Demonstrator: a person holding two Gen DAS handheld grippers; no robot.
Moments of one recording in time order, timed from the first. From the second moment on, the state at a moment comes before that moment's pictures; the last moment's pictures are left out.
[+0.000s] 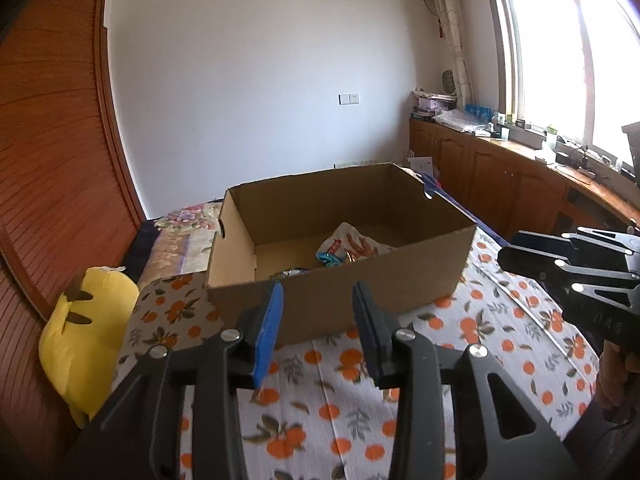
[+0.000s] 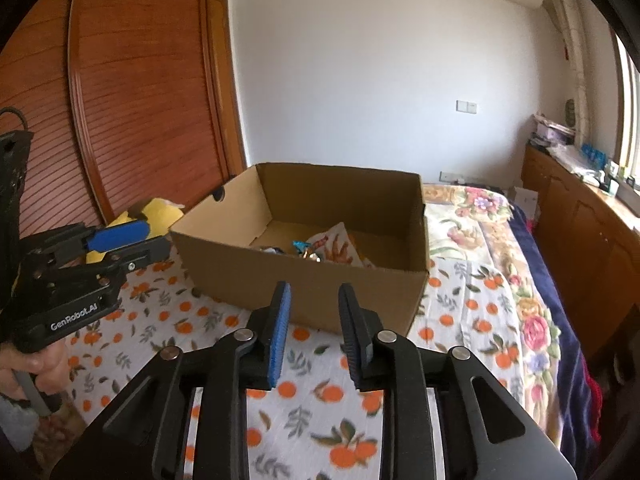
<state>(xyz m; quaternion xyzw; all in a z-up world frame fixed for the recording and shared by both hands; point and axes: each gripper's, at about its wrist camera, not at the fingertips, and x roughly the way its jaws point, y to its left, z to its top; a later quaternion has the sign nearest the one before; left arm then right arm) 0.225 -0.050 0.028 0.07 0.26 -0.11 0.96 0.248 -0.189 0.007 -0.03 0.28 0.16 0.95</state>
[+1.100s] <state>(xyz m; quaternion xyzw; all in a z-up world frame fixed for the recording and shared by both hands) 0.087 -0.025 0.038 0.05 0.21 -0.03 0.98 0.132 -0.192 0.012 -0.03 0.23 0.08 0.97</state>
